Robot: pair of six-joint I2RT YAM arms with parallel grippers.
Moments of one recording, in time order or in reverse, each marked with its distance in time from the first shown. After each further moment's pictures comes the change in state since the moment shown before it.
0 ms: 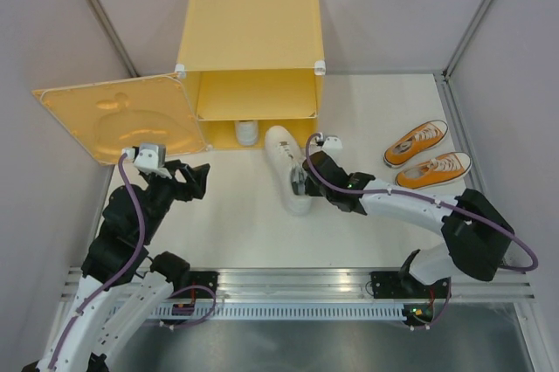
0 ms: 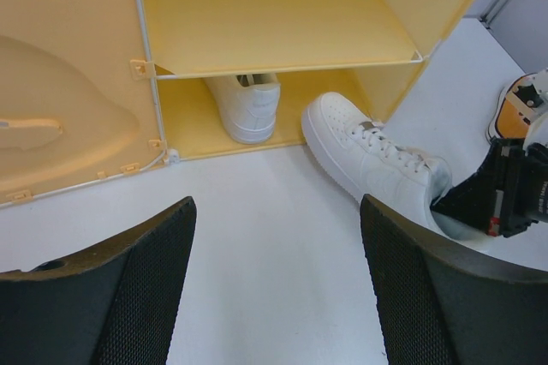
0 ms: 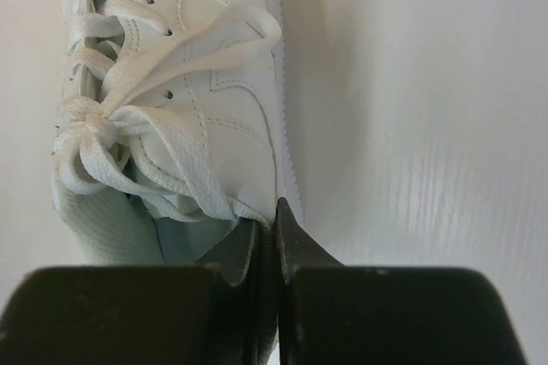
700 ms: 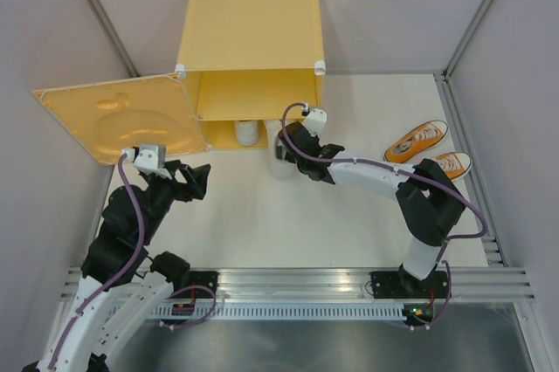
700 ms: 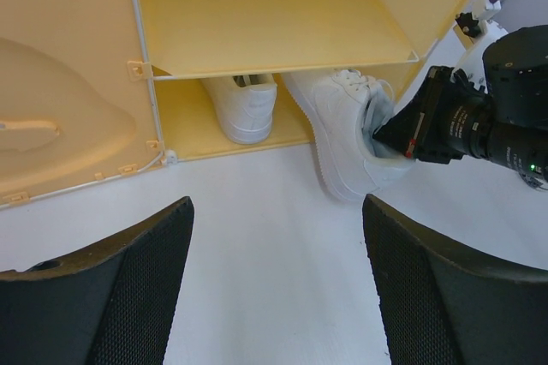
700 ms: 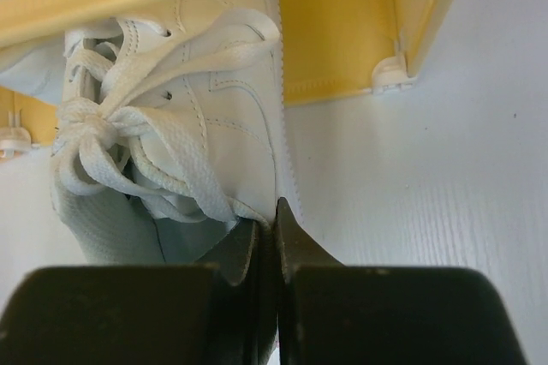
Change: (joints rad) left arm -0.001 -0.002 0.000 0.000 0.007 0.000; right arm -0.045 0.359 0.391 0.055 0.184 0.050
